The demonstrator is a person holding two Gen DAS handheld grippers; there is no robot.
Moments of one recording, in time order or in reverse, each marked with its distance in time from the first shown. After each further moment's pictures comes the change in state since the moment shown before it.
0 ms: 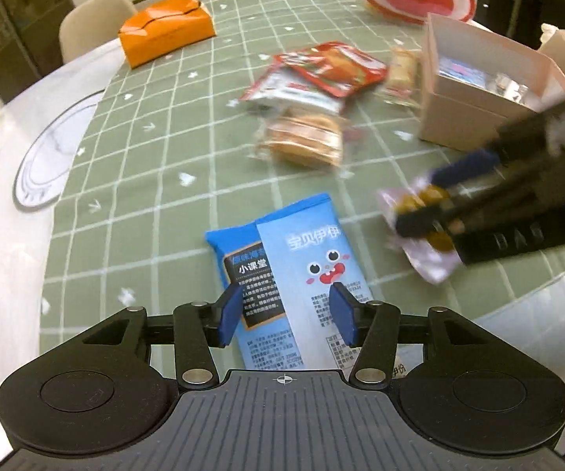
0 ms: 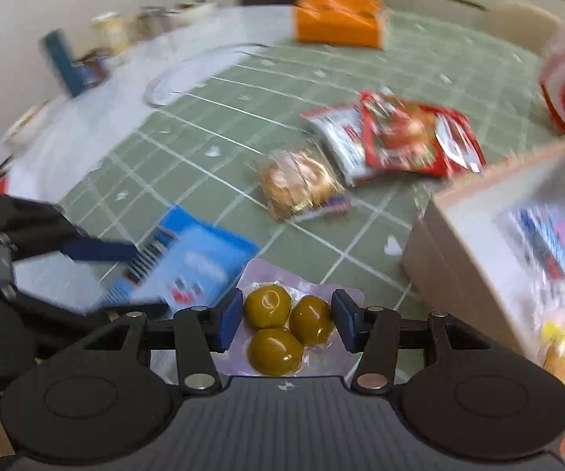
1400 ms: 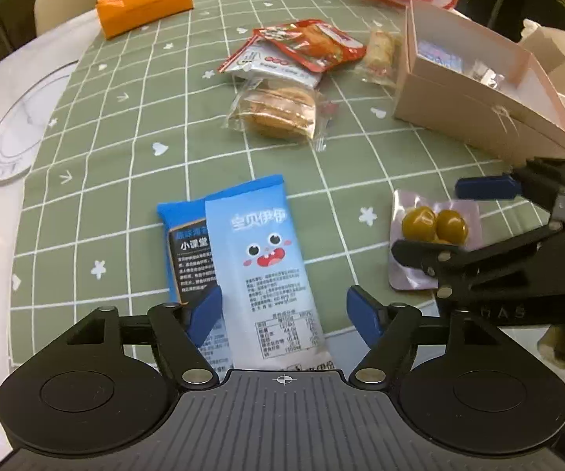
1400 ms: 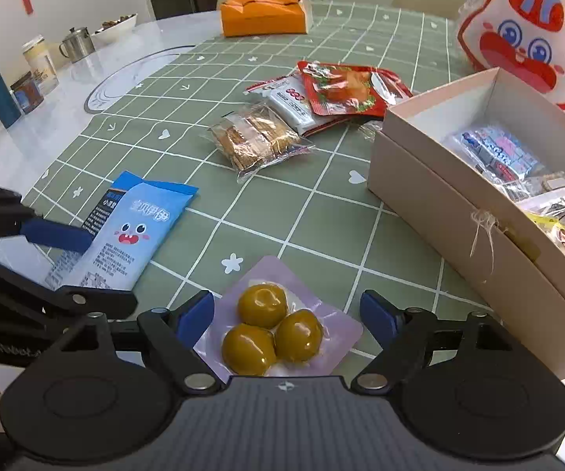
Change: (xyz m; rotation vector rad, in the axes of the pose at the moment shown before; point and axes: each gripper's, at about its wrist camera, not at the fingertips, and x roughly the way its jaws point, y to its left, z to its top) left arm 0.000 -0.005 -0.005 -0.015 0.070 -0.090; right arm -0.007 0.022 -0.049 0.088 -0.084 -0.176
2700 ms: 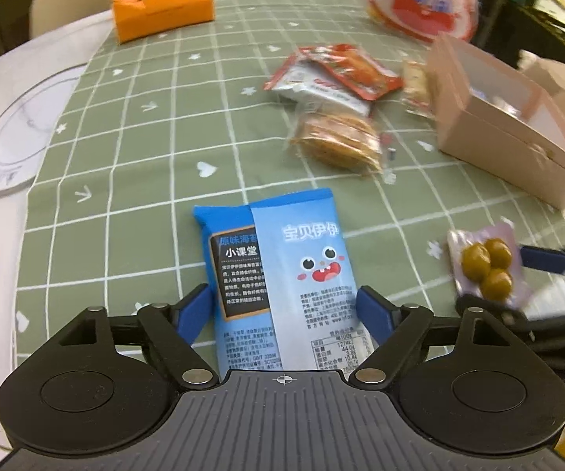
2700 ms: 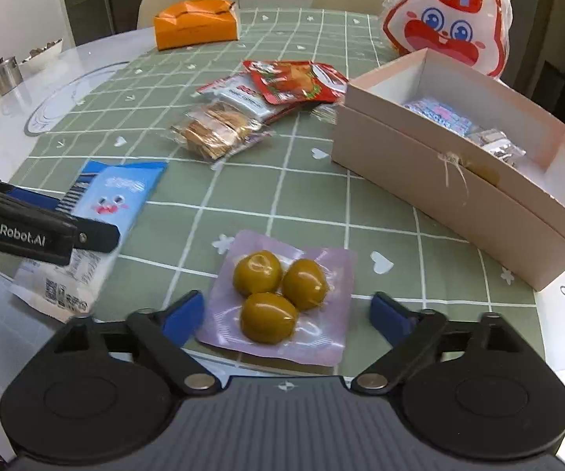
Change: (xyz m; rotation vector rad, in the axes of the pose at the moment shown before) left arm 0.021 0.065 0.005 -0.002 -0.080 -0.112; right arm -0.005 0.042 -0.018 0.161 -0.036 -0.213
